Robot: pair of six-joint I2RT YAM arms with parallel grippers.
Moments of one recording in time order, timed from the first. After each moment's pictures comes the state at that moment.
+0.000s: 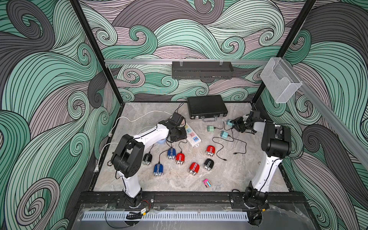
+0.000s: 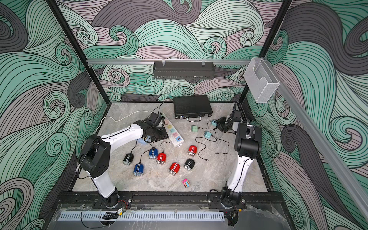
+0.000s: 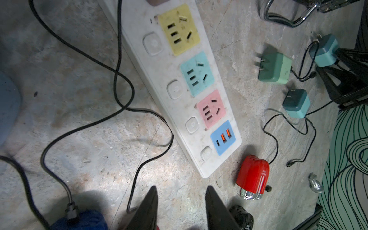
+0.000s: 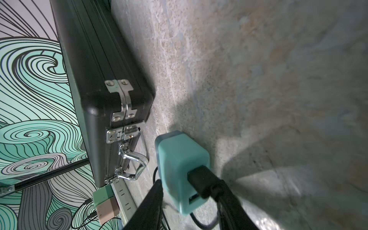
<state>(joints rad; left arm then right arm) -0.57 1.78 1.28 -0.57 0.18 -0.72 -0.23 2.09 1.29 -0.15 -0.59 0.73</state>
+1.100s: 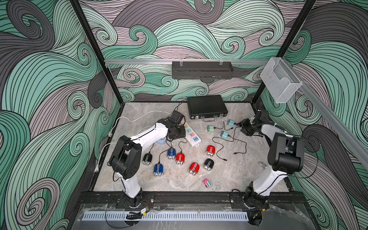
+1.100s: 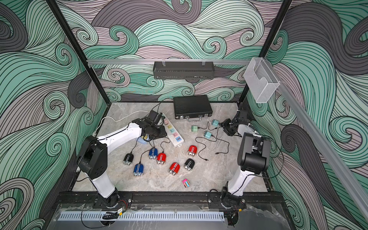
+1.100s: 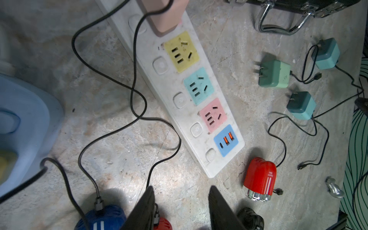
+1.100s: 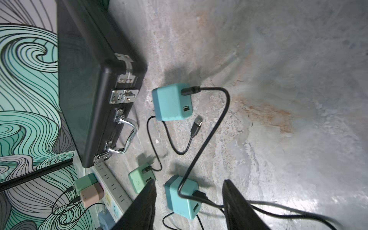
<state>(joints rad) -0.57 1.75 1.33 -0.64 0.10 -0.64 -0.25 1.77 1.17 -0.40 -0.44 0.61</state>
